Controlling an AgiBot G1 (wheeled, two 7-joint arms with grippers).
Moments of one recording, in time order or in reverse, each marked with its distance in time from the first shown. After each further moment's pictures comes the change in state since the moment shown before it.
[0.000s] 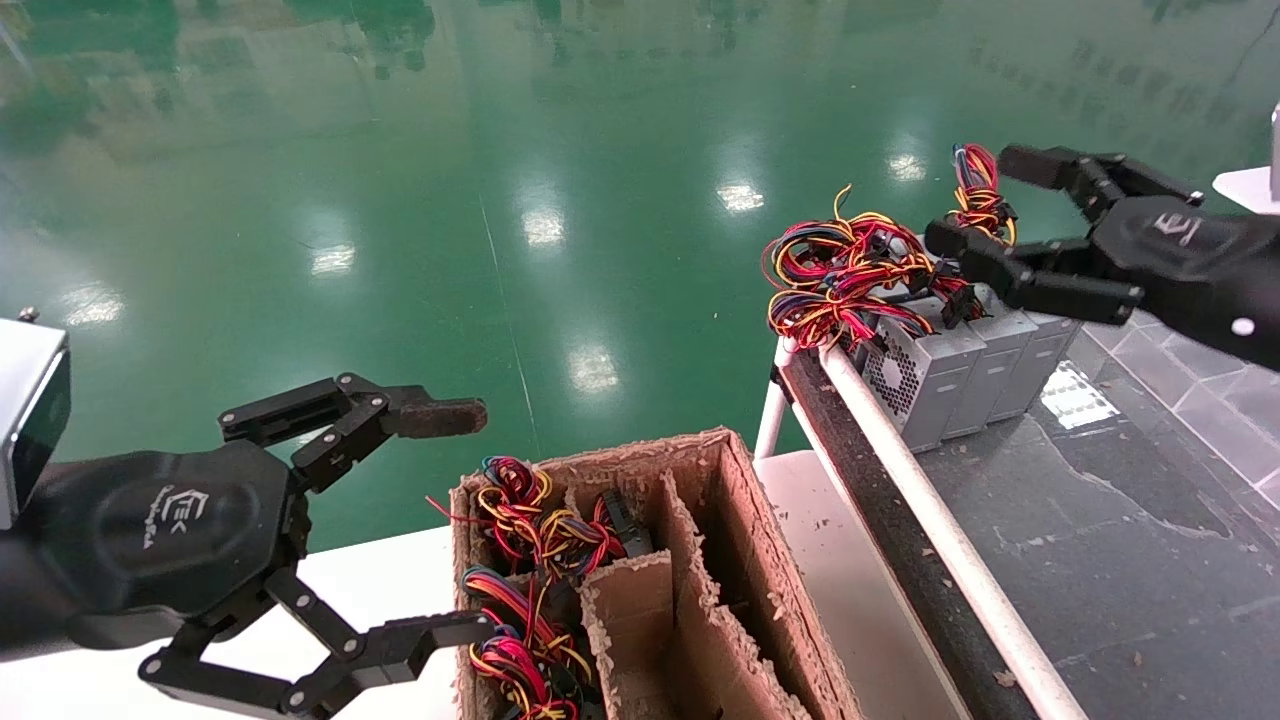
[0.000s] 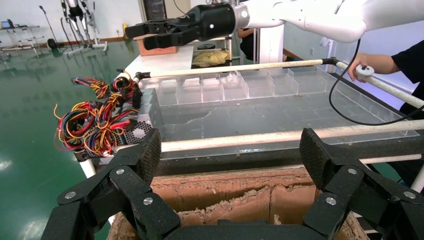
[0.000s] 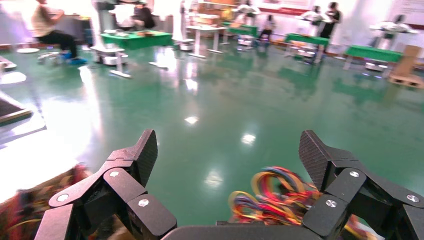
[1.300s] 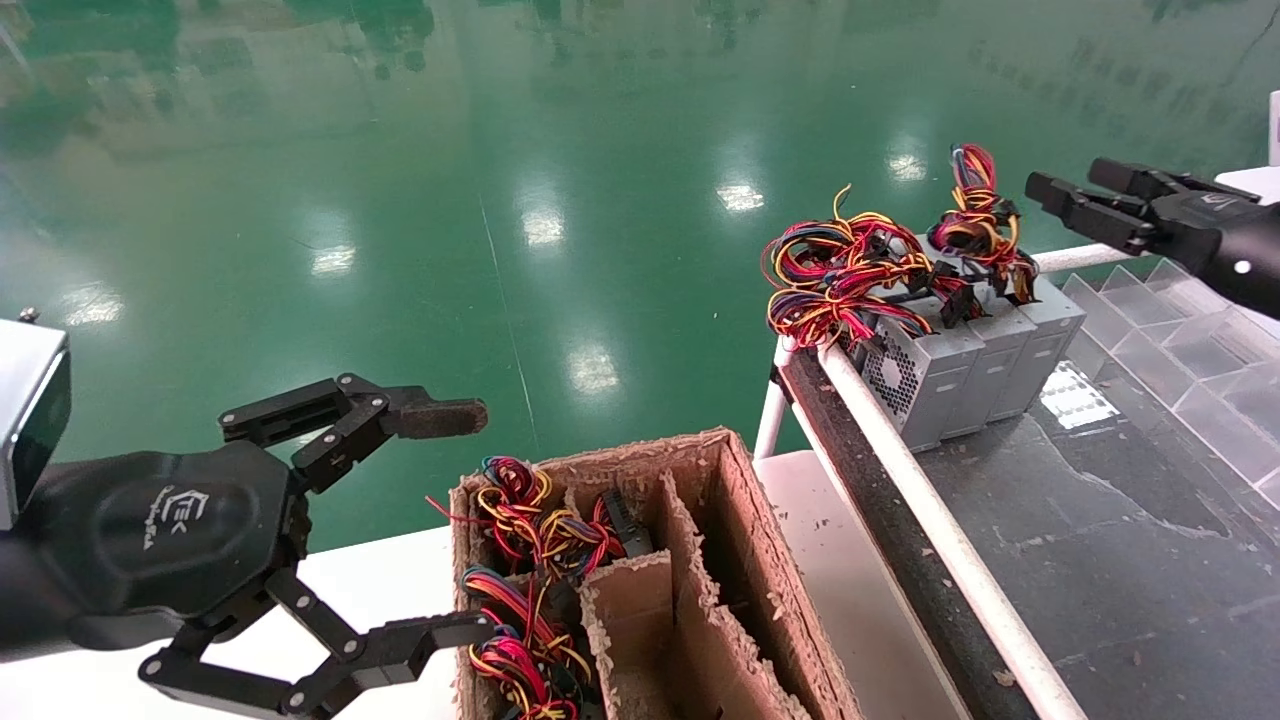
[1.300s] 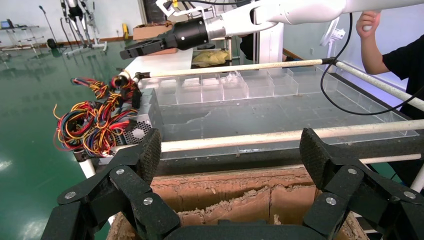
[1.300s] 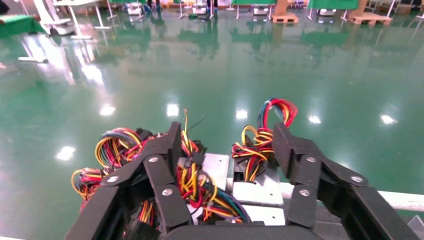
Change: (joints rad) left arm 0.000 0.000 0.000 0.000 0.000 0.000 0.000; right arm 0.347 -0.142 -0.019 -0.699 -0.215 0.221 -0.186
